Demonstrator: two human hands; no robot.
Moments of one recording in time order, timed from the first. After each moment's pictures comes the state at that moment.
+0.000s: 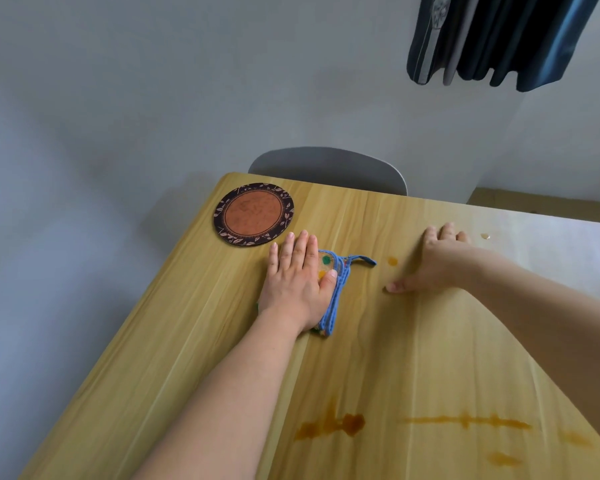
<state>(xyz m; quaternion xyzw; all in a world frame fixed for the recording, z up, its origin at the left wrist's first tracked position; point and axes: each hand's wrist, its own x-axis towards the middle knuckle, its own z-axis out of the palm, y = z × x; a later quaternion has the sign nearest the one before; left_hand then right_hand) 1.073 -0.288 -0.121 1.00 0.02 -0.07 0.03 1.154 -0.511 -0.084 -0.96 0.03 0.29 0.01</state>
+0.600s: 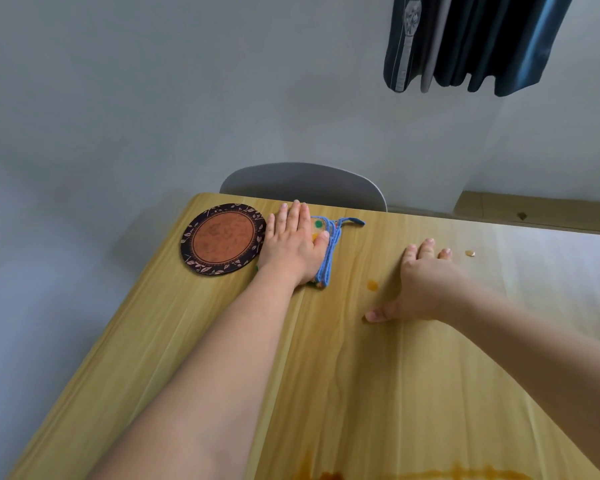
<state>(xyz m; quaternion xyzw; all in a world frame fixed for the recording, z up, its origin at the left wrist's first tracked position) 1.197 -0.303 -0.125 1.00 0.02 -0.05 0.04 1.160 -0.513 -0.090 -0.96 -0.01 0.29 0.01</state>
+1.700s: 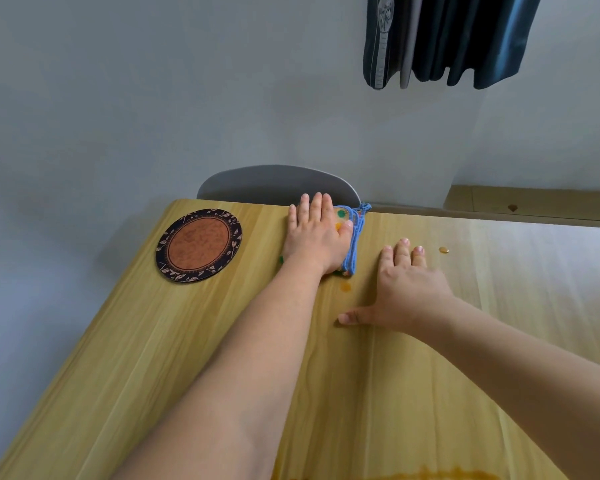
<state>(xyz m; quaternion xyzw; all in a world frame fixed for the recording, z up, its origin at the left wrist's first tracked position) 1.226 -0.383 -0.128 1.00 0.01 -0.04 0.06 1.138 -0.524 -0.083 -0.97 -0.05 0.23 0.03</state>
